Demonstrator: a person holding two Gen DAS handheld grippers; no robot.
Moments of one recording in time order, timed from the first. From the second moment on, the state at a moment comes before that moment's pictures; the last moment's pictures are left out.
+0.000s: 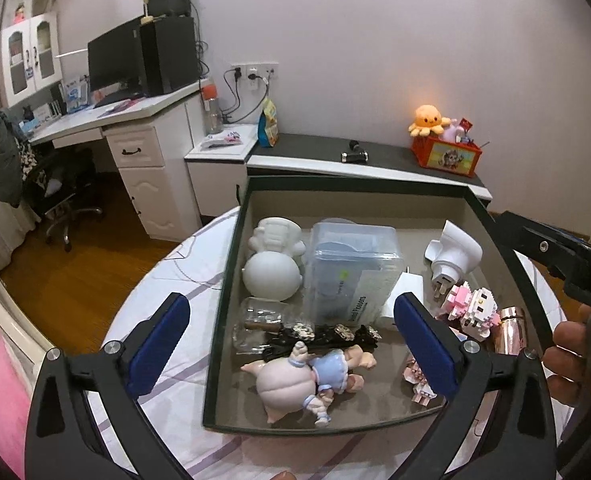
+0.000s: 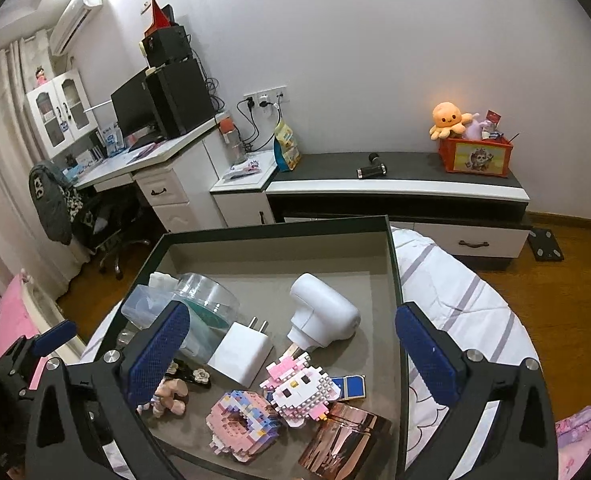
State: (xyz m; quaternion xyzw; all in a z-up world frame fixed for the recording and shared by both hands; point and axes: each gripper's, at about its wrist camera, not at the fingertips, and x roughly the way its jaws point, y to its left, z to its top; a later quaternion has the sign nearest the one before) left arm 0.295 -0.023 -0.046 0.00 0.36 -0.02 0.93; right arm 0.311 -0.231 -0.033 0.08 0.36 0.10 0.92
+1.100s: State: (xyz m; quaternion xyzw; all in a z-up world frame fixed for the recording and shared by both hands) left arm 0.101 -0.008 0.035 -0.02 0.26 -0.02 0.96; right arm 0.100 -0.215 0.053 0.03 0.25 0.03 0.97
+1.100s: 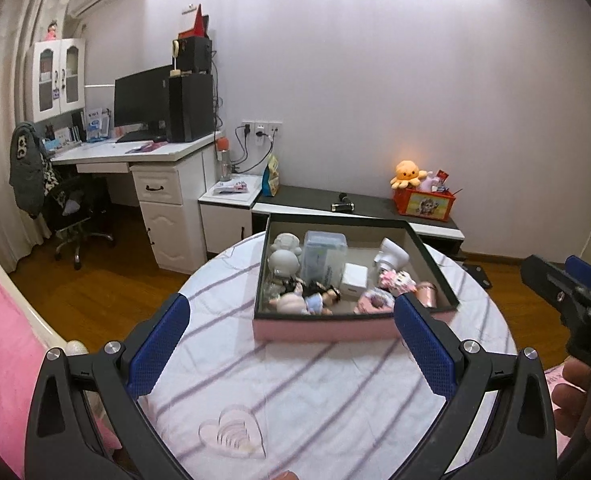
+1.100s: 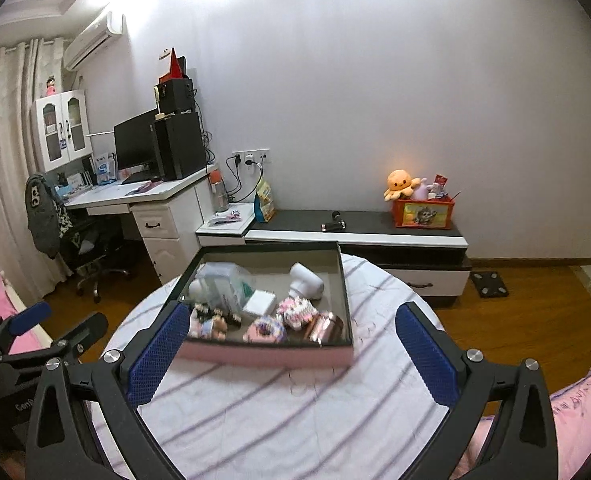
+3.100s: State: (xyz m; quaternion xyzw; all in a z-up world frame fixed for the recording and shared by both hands) left arm -0.023 -0.009 0.038 -0.02 0.23 -0.04 0.97; right arm -0.013 -0.205 0.051 0.01 0.21 0.01 0.98
